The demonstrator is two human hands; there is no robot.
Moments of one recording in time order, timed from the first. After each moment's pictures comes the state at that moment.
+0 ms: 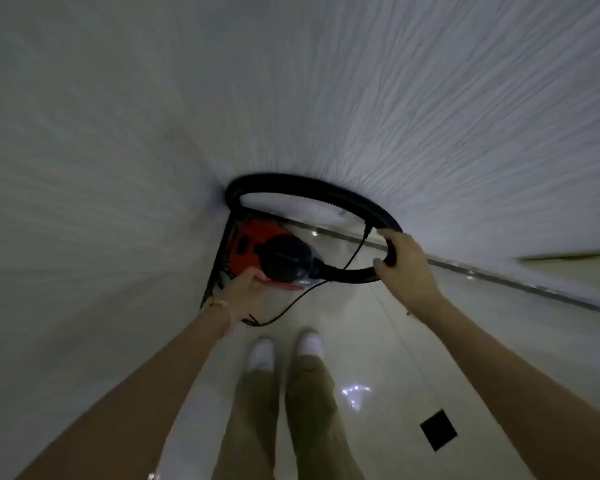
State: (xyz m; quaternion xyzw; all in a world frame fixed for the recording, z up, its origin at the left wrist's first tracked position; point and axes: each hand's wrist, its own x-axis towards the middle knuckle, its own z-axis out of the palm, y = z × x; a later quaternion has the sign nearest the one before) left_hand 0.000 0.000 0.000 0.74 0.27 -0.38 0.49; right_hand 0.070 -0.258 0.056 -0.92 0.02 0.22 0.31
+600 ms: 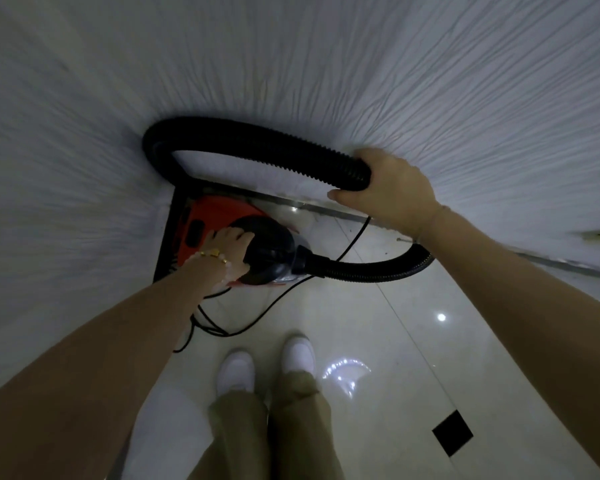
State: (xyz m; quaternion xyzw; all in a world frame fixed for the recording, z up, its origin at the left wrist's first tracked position) left_hand 0.087 -0.010 -0.213 0.89 -0.08 -0.44 0.02; right_hand 0.173 -0.237 -0.075 -0.95 -0.07 0.22 0.19
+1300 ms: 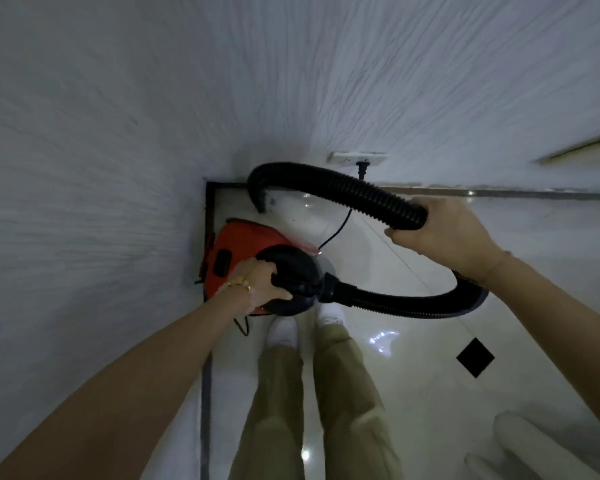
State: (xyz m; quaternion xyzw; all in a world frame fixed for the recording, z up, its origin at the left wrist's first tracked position) left_hand 0.005 -0.011 -0.072 0.87 -0.06 -0.48 0.13; right_hand 0.041 -0.280 0.054 -0.93 0.10 0.25 0.25
